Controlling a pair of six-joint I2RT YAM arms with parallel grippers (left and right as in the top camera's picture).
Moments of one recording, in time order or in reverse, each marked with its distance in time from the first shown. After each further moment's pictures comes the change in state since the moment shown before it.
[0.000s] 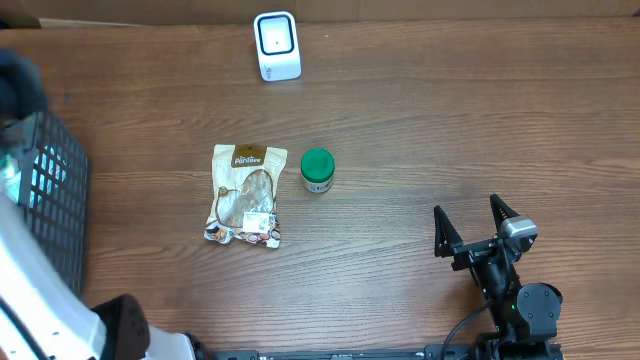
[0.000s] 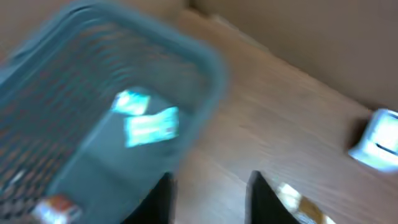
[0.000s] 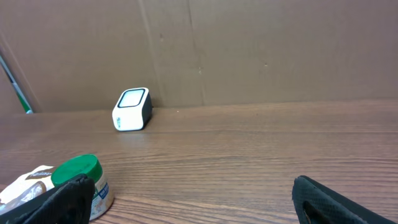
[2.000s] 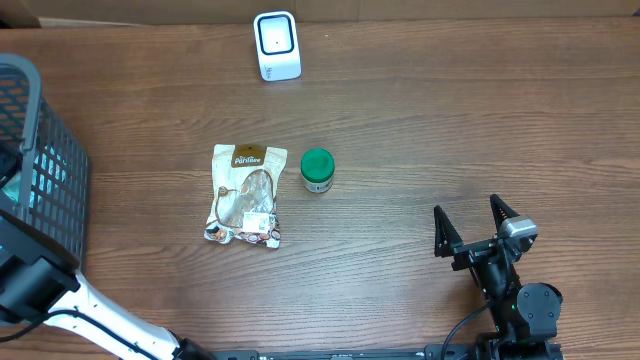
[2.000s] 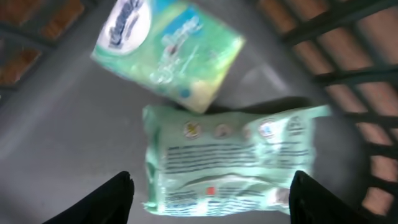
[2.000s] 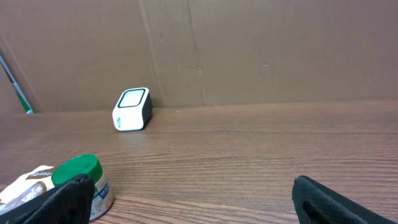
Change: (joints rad) left arm 0.402 0.543 -0.514 0.560 0.192 0.095; right arm 0.000 0.000 0.000 0.000 0.000 0.000
